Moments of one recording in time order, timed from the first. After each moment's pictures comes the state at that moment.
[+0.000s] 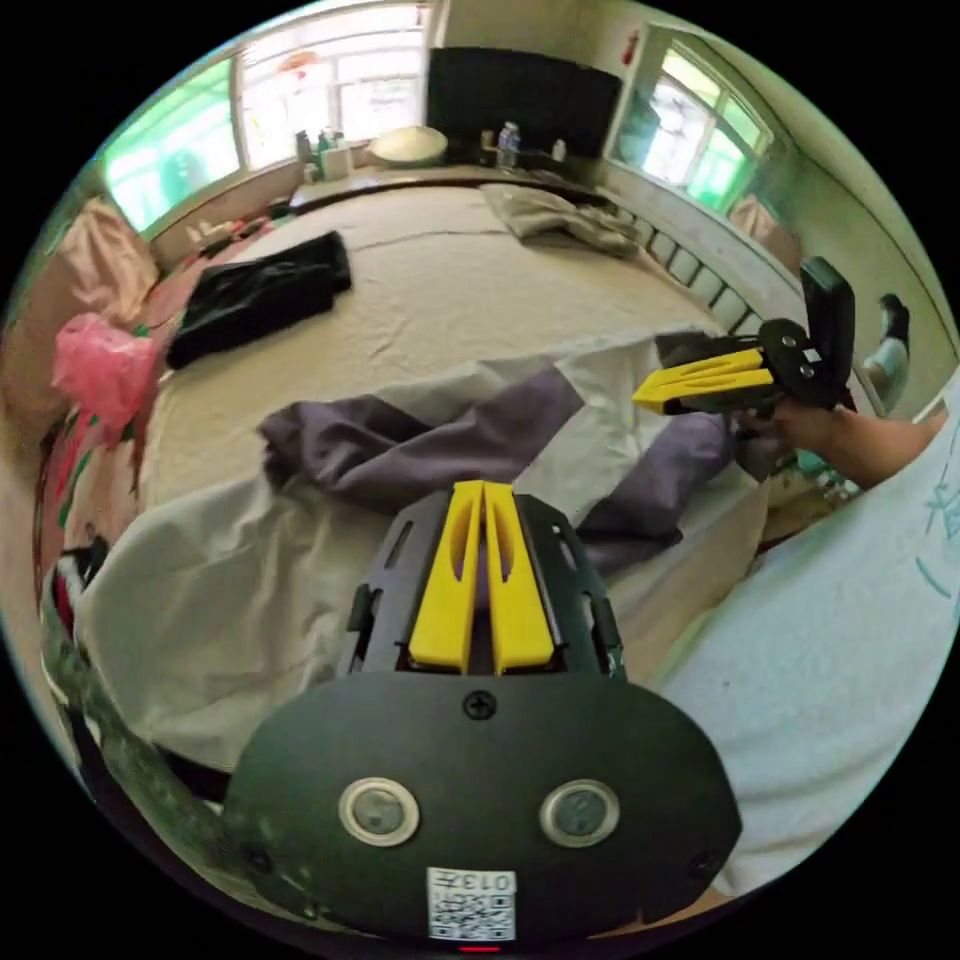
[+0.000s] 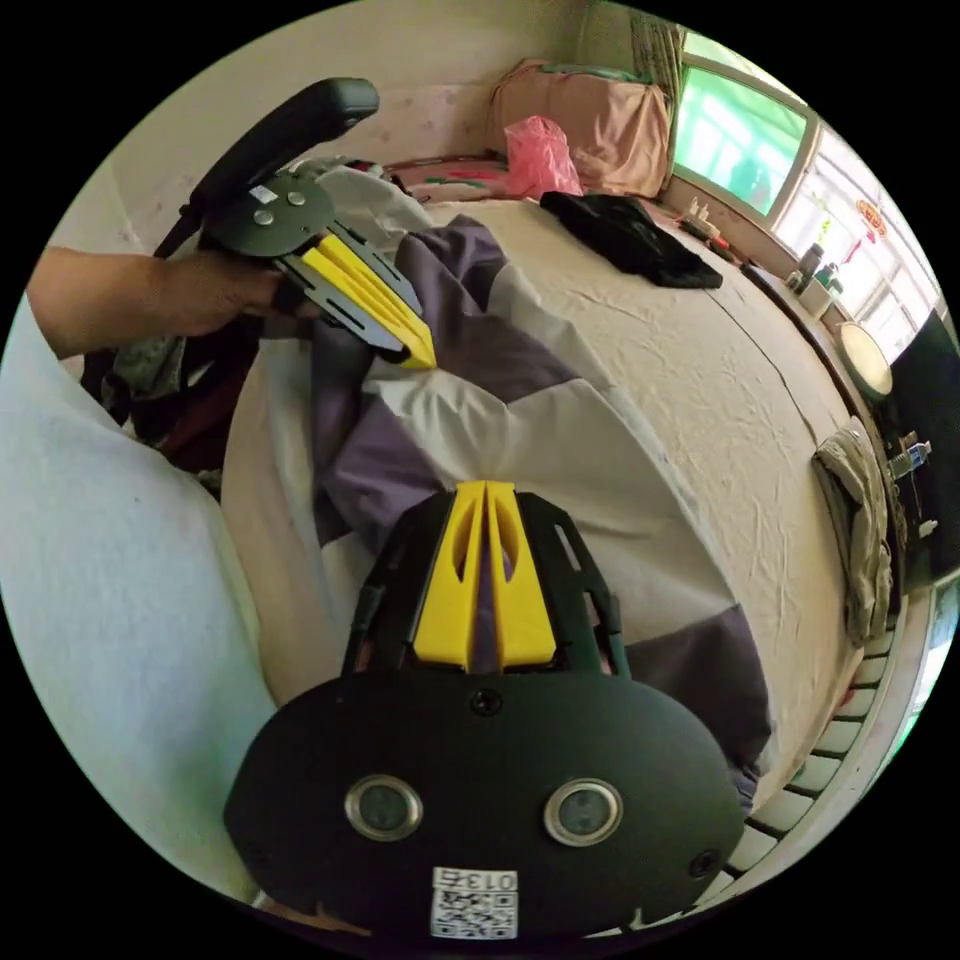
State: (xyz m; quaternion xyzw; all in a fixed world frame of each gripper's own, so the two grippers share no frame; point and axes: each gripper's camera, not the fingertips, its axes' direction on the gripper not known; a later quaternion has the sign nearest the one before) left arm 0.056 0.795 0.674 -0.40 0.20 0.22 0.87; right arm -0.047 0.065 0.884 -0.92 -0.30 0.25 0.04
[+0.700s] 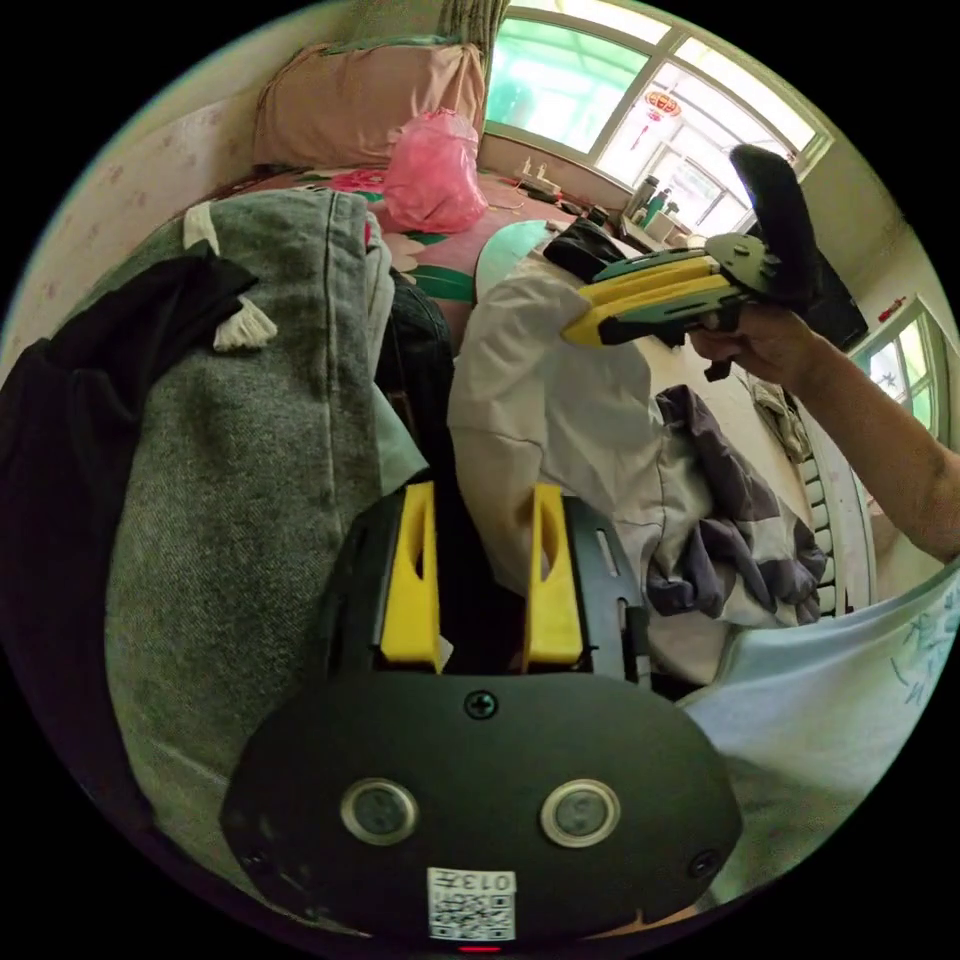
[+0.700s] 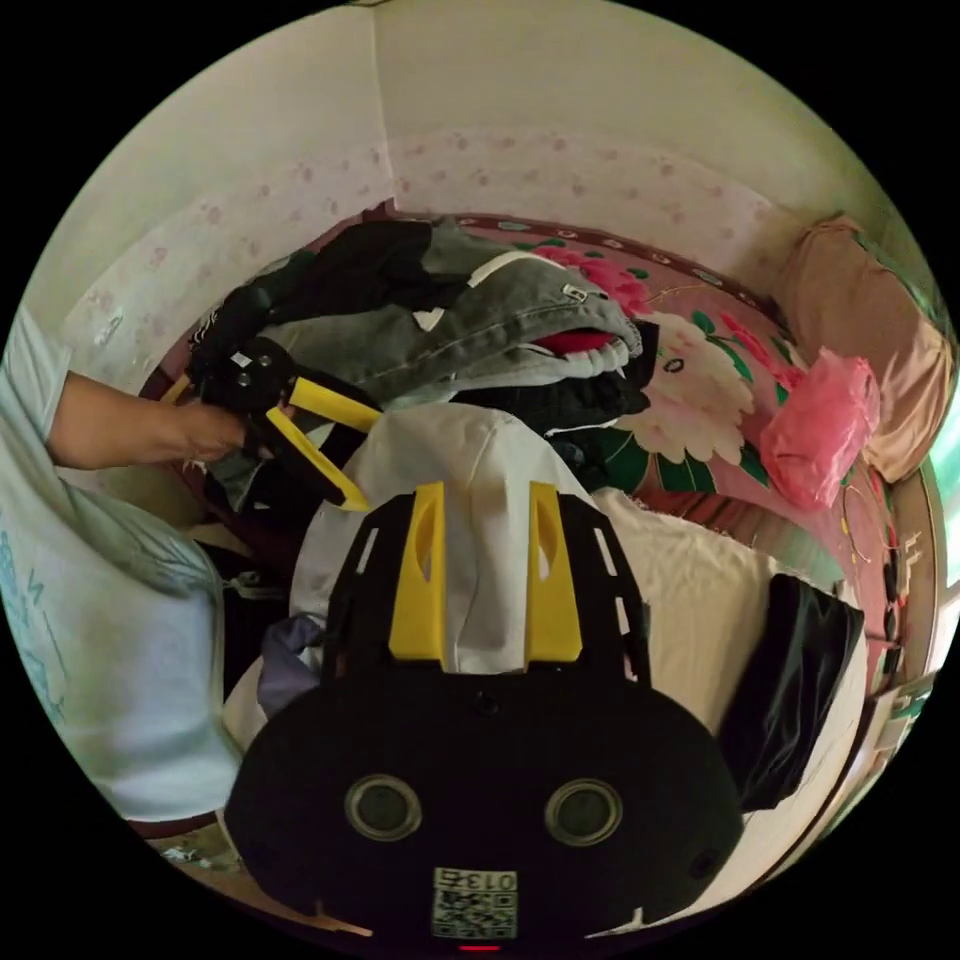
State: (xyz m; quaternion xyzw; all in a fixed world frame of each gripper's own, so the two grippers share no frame) left arm -0.284 0.831 0.554 -0.35 -0.01 -0.13 0.93; right arm -0.417 0.298 0.895 -0.71 -0.61 0.35 0.02
